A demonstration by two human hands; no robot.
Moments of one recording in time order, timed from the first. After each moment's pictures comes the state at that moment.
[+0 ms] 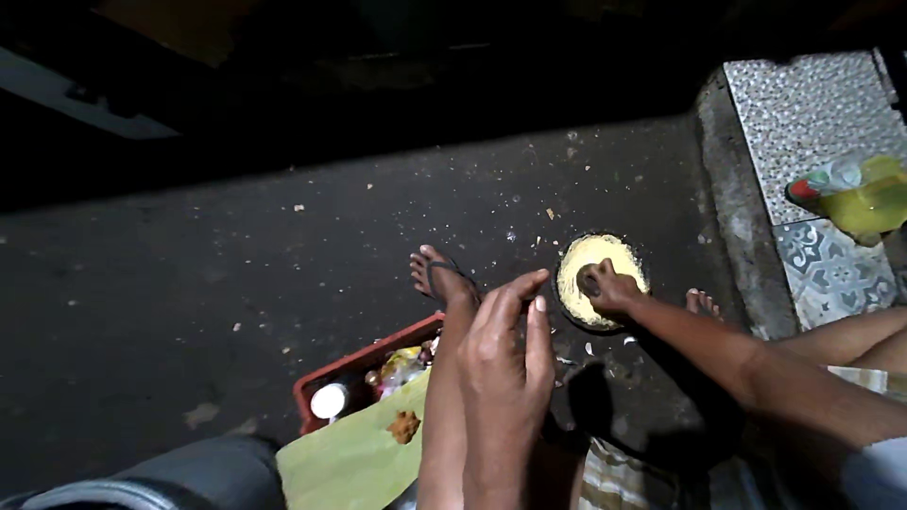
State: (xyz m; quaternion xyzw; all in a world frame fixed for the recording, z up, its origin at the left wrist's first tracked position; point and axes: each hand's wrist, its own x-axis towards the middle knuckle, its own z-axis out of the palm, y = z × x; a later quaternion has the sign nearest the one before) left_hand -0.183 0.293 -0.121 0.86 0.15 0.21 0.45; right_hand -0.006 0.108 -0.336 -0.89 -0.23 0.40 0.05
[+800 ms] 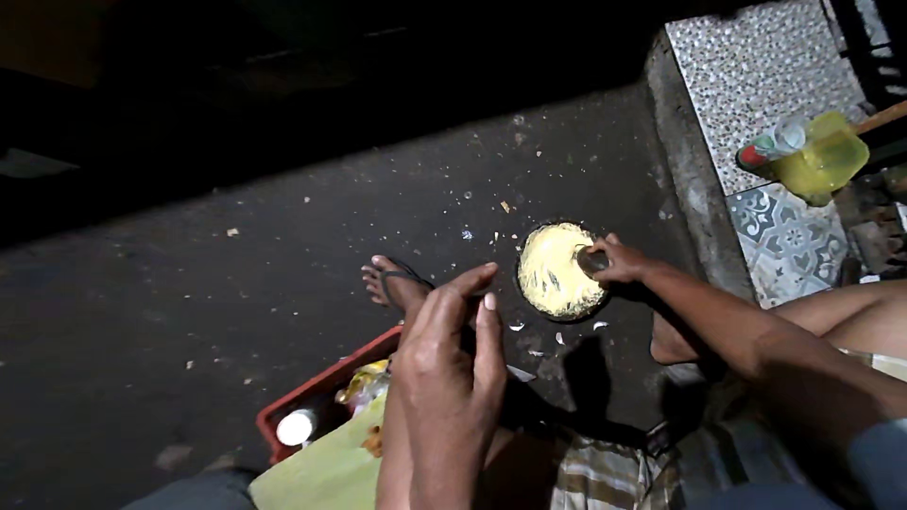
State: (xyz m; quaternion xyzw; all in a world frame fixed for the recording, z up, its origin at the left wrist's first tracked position) left_hand -0.154 0.272 -0.106 0.90 0.11 0.16 0.38; right_hand 0.043 0.009 -0.344 -0.88 -0.16 0.41 0.18
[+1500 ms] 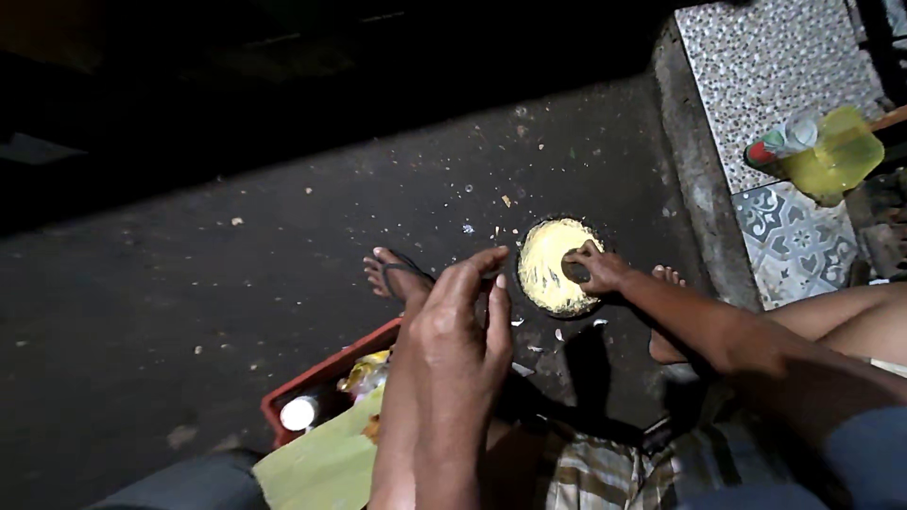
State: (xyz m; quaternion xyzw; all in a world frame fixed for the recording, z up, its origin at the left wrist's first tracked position) left_hand -0.138 0.270 -0.112 0.93 0.10 0.13 0.34; right_hand 0.025 0.036 -0.363 -0.88 -0.27 0.38 0.11
